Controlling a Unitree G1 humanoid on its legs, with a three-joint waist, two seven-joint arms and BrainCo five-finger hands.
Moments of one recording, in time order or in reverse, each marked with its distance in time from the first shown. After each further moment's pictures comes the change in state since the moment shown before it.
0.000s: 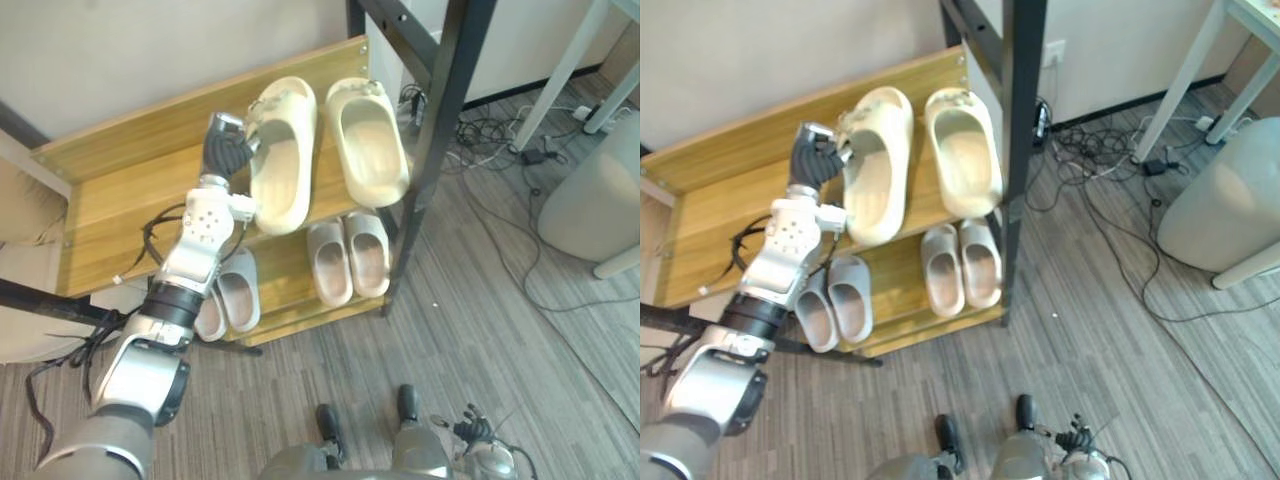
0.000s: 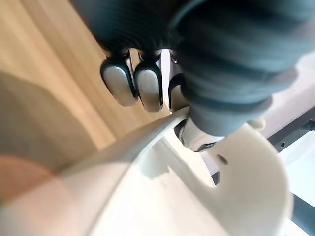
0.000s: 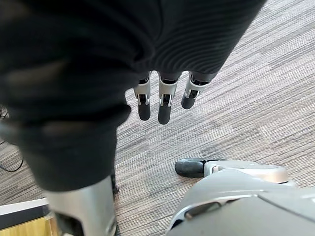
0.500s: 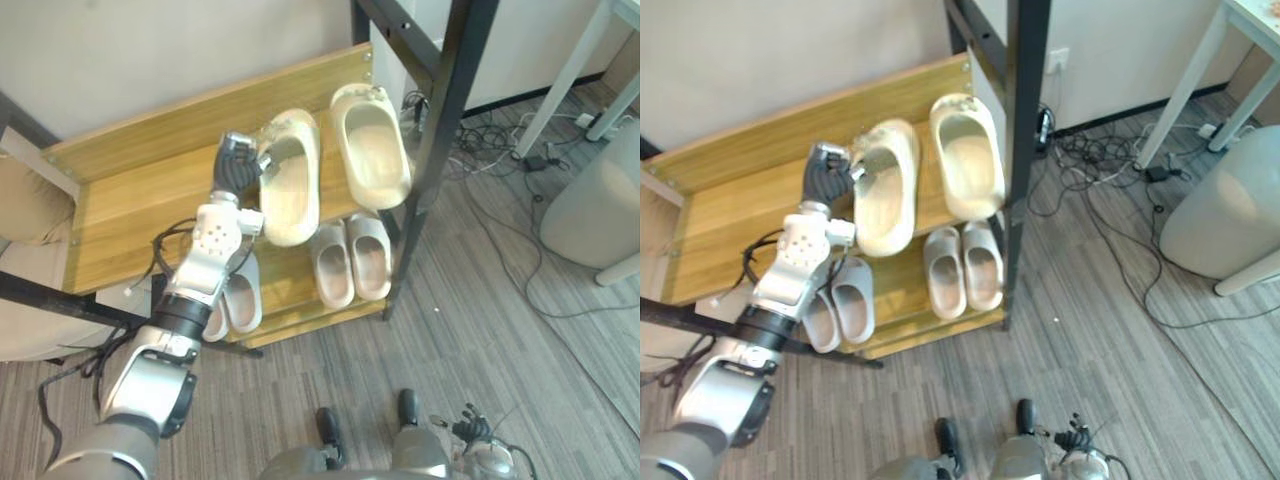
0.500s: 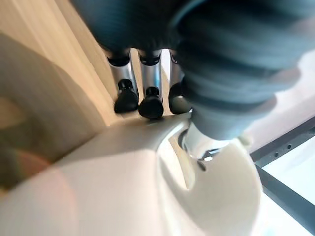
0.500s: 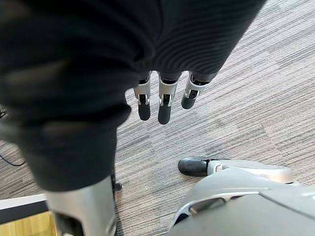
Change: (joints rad) left arm 0.038 -0.013 -0.001 0.002 0.004 0.000 -0.004; right arm 0.000 -0.002 0.006 0.002 0.000 0.000 0.001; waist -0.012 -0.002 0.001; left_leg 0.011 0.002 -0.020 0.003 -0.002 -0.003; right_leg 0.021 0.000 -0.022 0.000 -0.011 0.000
